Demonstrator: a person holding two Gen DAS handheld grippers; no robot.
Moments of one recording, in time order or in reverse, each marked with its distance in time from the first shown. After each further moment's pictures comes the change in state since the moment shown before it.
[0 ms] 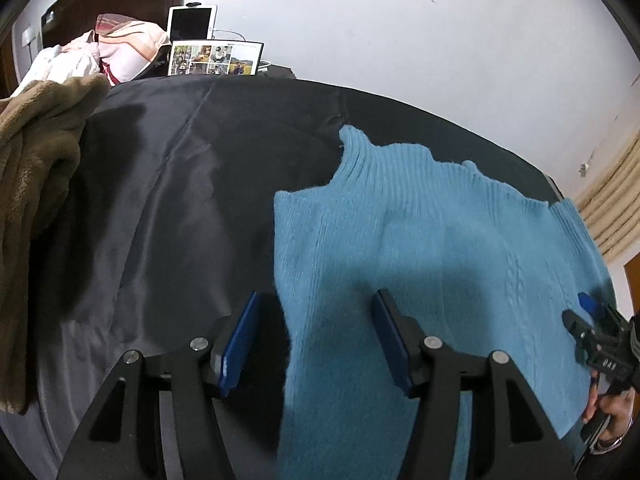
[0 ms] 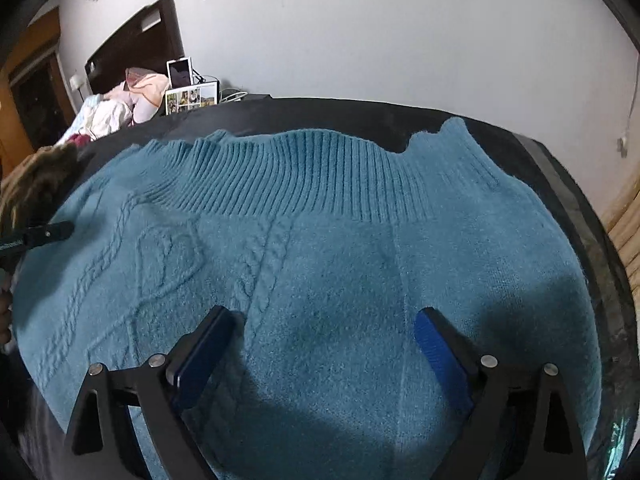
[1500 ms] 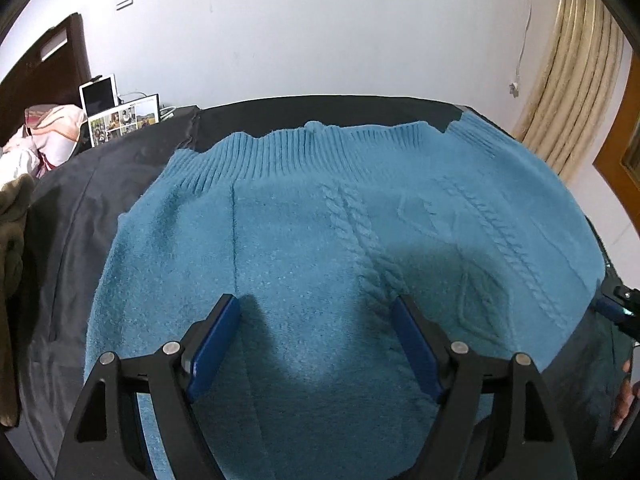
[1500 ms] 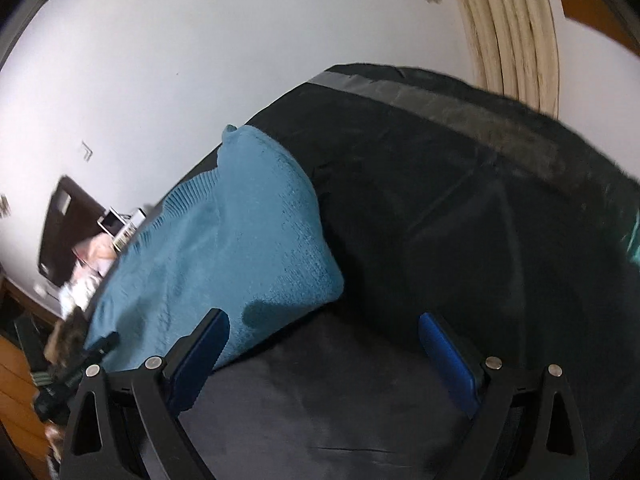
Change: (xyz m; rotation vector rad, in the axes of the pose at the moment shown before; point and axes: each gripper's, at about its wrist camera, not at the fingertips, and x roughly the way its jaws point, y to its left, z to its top) left arm -0.028 -0.110 -0.038 0.313 -0.052 -0.083; right arm -0.110 -0.085 -0.150 0.730 -0.125 0.035
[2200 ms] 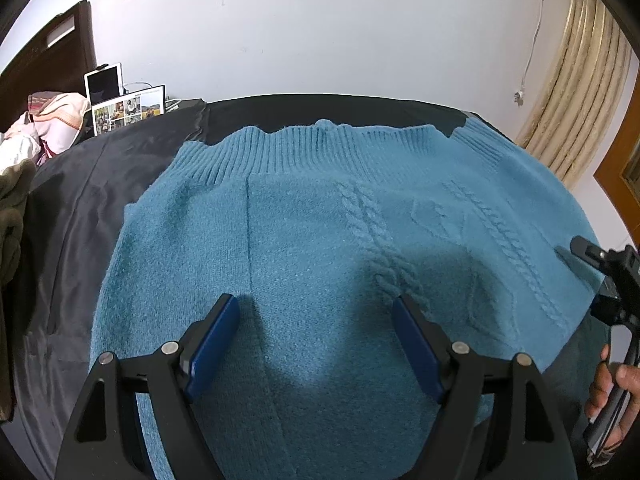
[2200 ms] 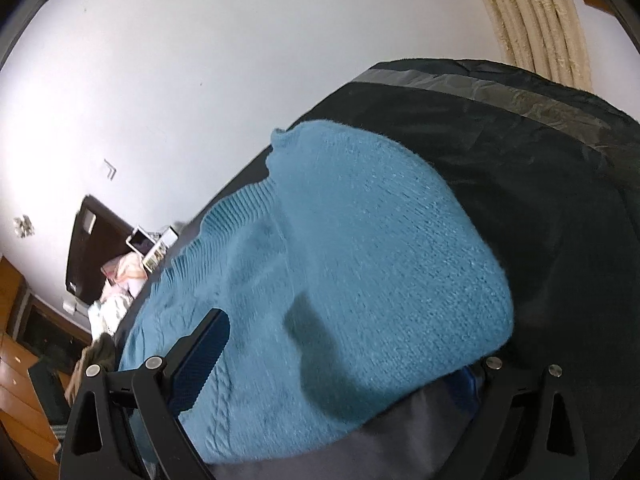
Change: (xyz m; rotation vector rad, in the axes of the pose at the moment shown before) left arm -0.001 0.005 0.000 -0.018 0.004 0.003; right arm 0.059 0.053 0.016 0.044 -0.061 0.106
